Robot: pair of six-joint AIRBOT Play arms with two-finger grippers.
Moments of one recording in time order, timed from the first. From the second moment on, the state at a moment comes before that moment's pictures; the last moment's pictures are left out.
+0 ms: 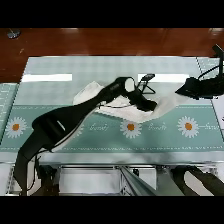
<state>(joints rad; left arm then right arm) -0.76 -2.06 1.92 0.93 -1.08 -1.52 -0.17 -1.02 1.10 -1.04 1.33 1.46</state>
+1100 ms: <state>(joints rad) 0.05 -0.74 0.66 1.11 -1.06 -1.45 0.59 -2.10 2.04 -0.80 1.13 1.64</state>
